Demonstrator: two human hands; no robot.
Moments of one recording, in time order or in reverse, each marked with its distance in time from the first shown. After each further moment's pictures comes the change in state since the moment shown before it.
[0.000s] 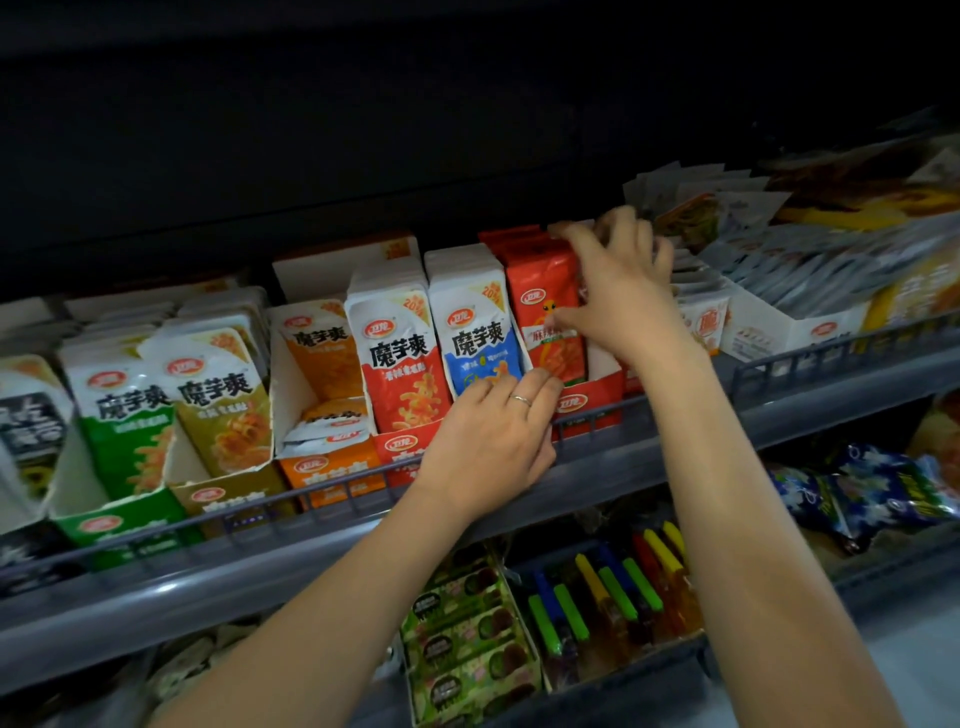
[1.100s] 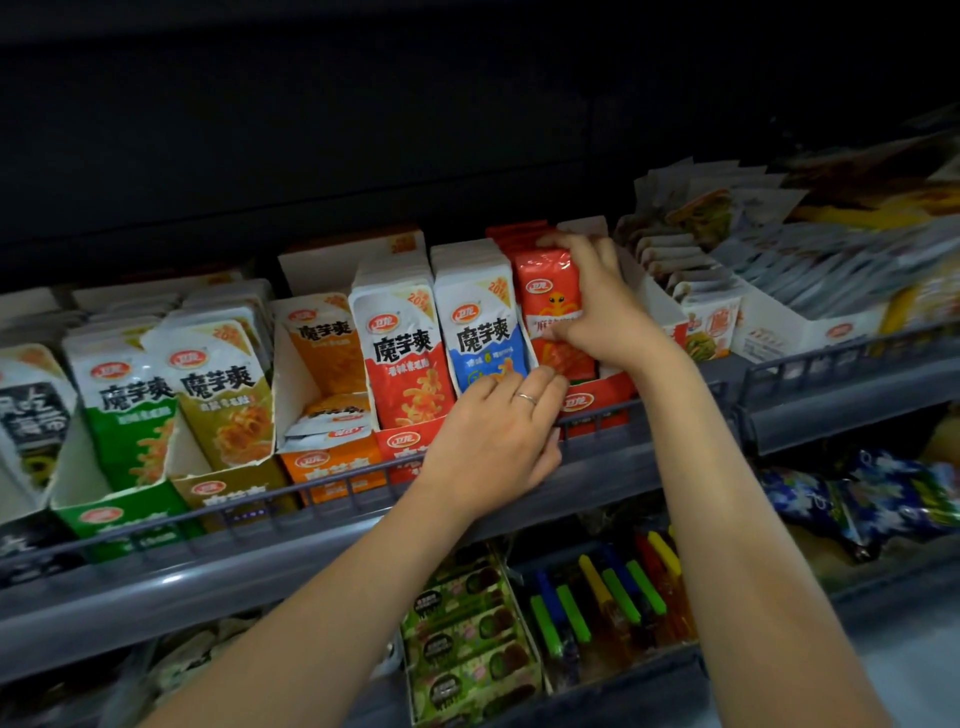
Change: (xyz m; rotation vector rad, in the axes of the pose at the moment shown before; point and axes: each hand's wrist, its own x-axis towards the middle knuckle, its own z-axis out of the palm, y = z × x) left_hand 0.000 0.001 0.000 0.016 -0.001 -0.007; right_hand 0.001 0.001 0.025 0.612 -0.194 0.024
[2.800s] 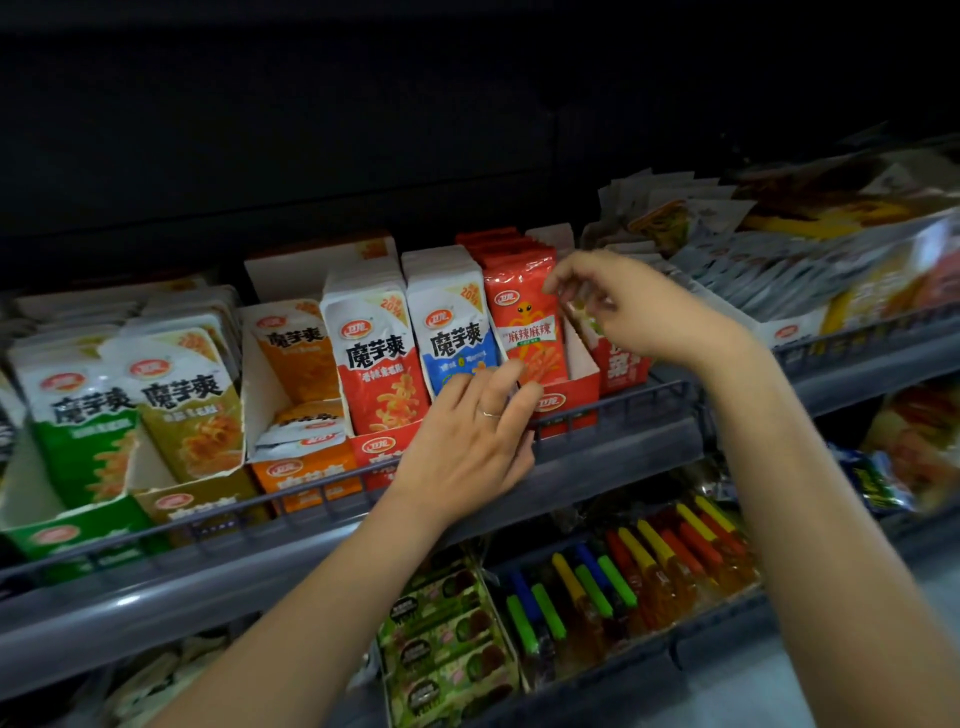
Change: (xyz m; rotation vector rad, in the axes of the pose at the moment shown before) left_hand -0.006 0.000 0.006 -0.088 0.203 0.038; right_hand -0.021 -0.011 -0.058 -0.201 -0.191 -0.081
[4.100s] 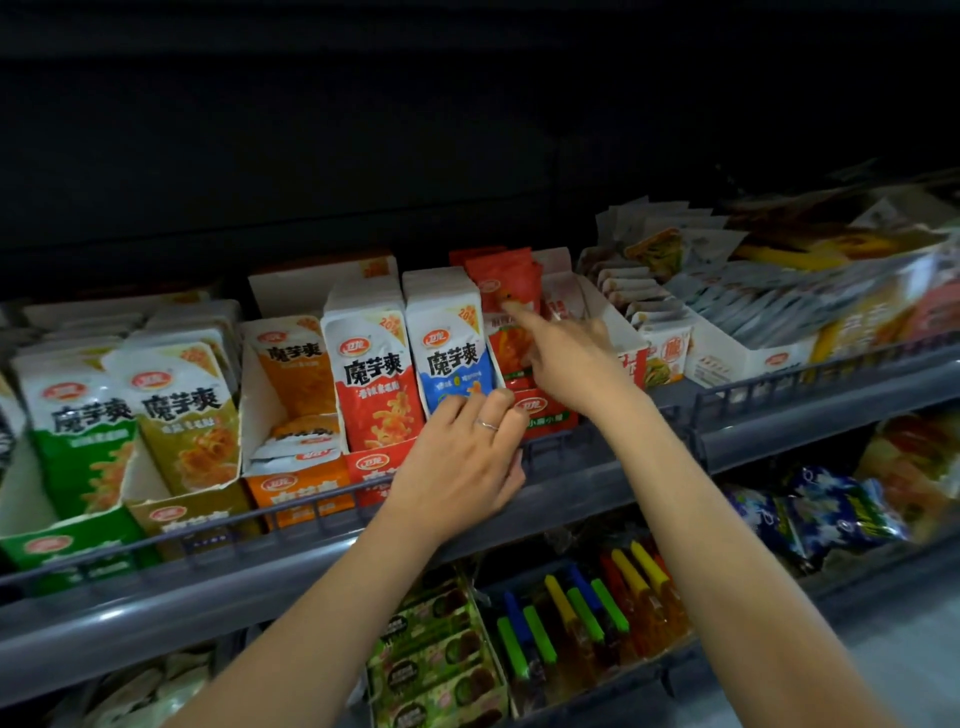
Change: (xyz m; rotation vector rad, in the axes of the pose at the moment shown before) left_hand 0.003 0.000 0.000 0.009 -0.097 -0.023; right_hand 0.016 -0.006 0.056 -0.372 0.073 0.109
